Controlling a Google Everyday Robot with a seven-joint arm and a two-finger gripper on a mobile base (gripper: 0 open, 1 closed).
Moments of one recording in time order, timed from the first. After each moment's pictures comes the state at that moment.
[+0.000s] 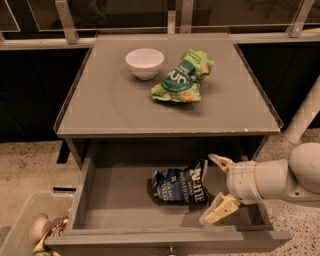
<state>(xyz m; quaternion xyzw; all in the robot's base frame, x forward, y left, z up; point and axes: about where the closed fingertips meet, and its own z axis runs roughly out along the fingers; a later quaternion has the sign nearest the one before) 0.430 -0.139 0.700 -0.55 0.72 0.21 0.37</state>
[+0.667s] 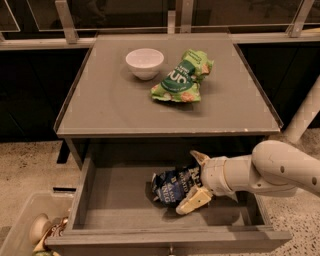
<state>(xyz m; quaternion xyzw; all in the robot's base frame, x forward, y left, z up) 0.470 -0.090 0.666 -0.54 0.73 0.21 0.37</state>
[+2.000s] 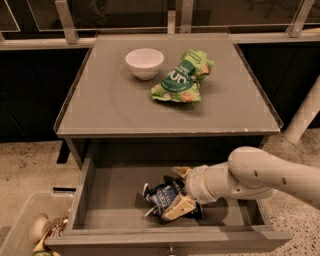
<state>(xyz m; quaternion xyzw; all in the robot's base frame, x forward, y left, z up) 0.455 -0.050 0.627 -0.56 0.72 0.23 0.33</state>
